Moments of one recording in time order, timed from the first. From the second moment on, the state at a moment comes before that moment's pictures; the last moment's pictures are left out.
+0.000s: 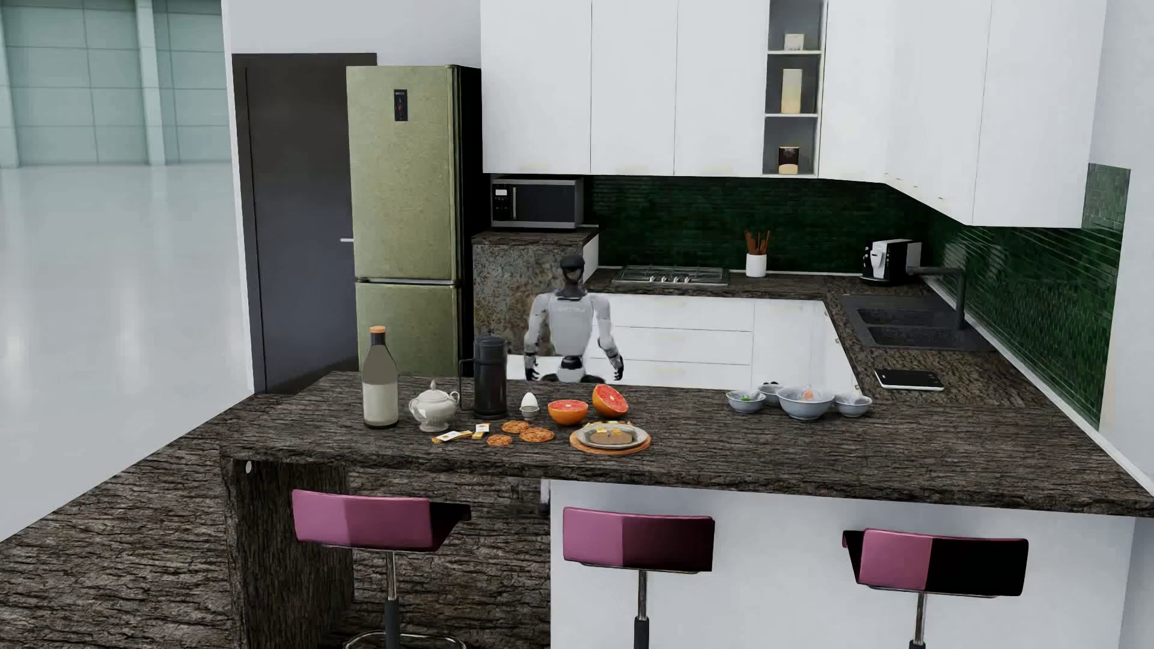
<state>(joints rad) -0.18 -0.27 -0.02 0.03 -0.02 0.01 0.04 0.00 -0.04 0.74 0.92 0.30 0.15 -0.43 -0.33 0.23 -0.17 -0.03 -0.08 0.01 0.02 0.55 0.55 -0.01 0.01 0.00 -0.01 0.00 0.01</state>
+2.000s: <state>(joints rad) -0.48 -0.65 -0.20 0.11 0.03 0.00 -0.06 0.08 0.05 0.97 0.68 0.18 0.31 -0.43 -0.13 0.16 -0.15 -0.02 0.05 -0.09 0.05 0.55 0.65 0.08 0.11 0.09 0.06 -0.03 -0.01</state>
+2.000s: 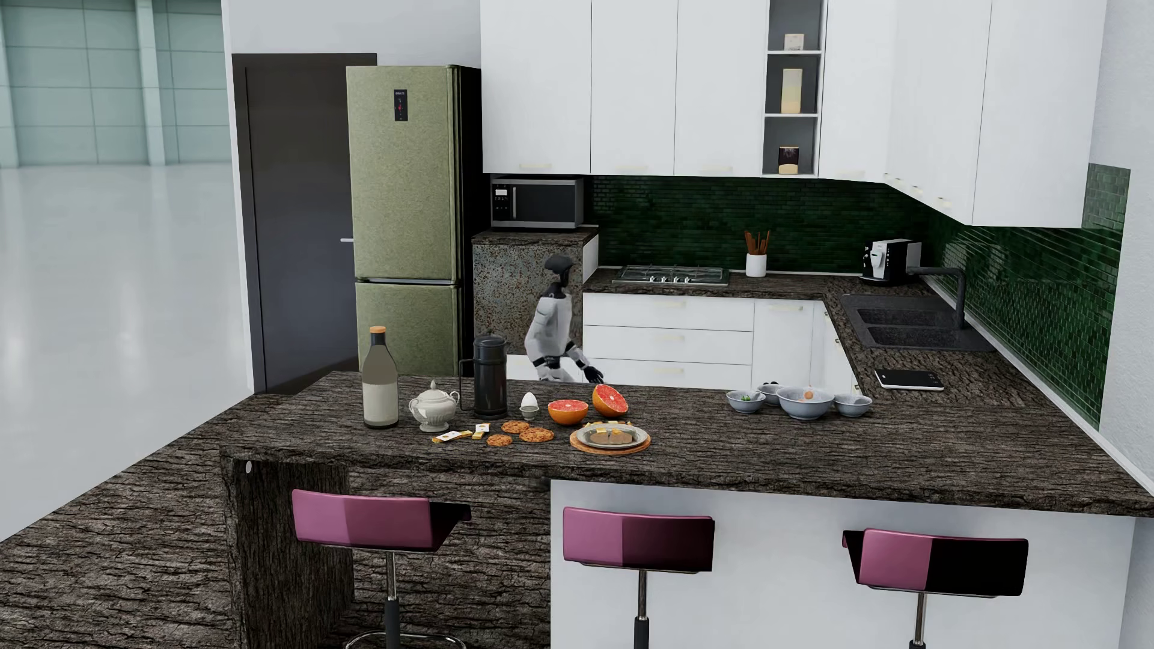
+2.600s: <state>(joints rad) -0.46 -0.59 -0.15 0.12 0.02 -0.01 -0.04 0.01 0.05 1.01 0.89 0.16 0.26 -0.41 -0.33 0.12 -0.20 -0.23 -0.03 -0.09 0.04 0.58 0.72 0.06 0.07 0.05 0.20 0.00 0.00</state>
